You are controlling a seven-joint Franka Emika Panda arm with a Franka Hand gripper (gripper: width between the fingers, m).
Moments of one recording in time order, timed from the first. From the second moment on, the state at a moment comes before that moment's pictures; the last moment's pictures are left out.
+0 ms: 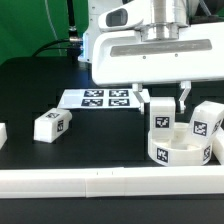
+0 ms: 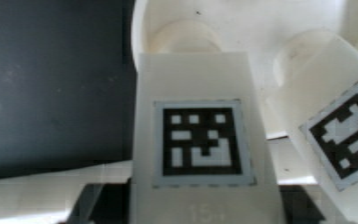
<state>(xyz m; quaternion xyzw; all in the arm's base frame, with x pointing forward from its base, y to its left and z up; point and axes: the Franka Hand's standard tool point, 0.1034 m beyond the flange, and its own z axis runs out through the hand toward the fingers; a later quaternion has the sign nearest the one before) 0.589 0.050 0.074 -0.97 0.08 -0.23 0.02</state>
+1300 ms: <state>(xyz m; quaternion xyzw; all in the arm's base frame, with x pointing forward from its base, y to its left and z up) 0.592 0.048 0.091 -0.97 0.09 -0.22 0.03</state>
